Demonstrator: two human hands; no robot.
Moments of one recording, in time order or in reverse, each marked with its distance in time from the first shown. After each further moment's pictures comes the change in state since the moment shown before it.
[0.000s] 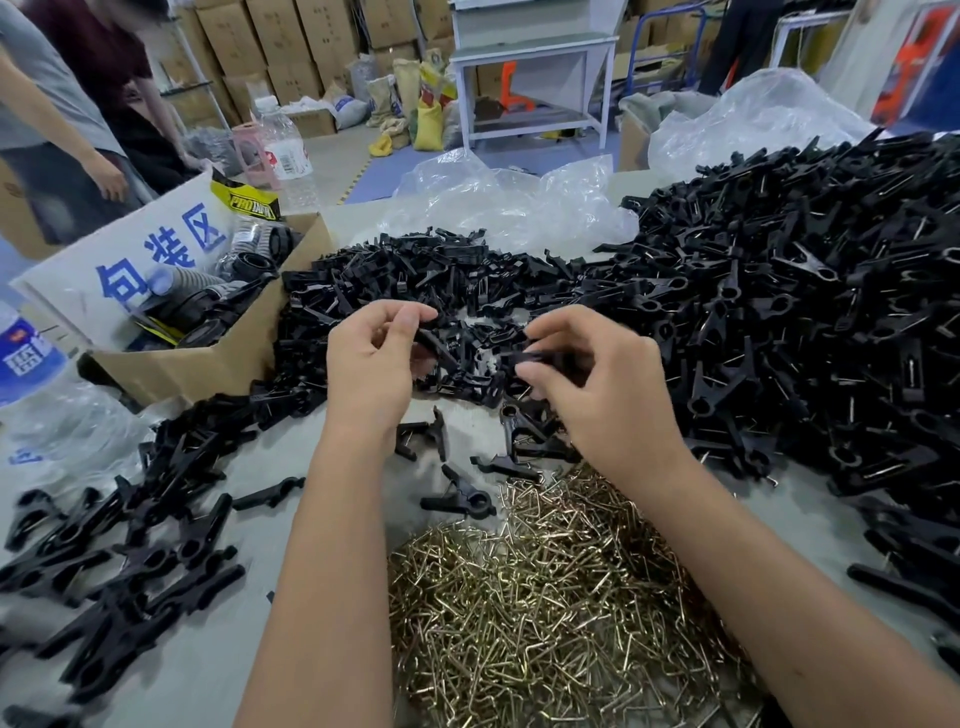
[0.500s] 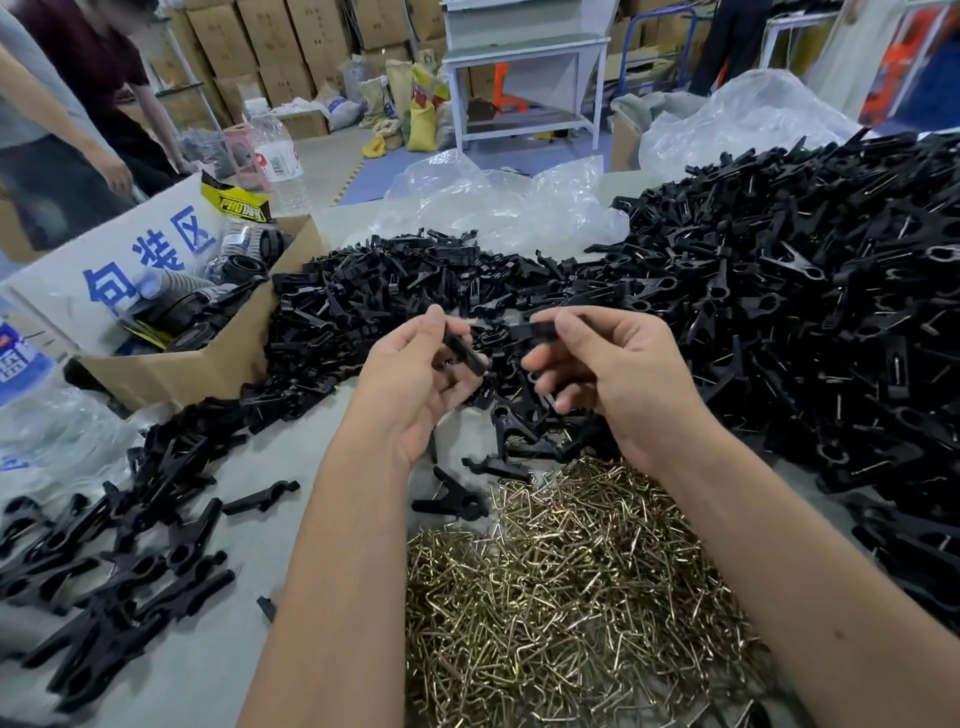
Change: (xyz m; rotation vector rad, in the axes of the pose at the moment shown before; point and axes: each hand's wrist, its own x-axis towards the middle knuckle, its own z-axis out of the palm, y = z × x) left_hand -0.010 0.013 0.025 -0.446 -0.218 -0.413; right_hand 0.014 0.001 -0.017 0.770 -0.081 0.481
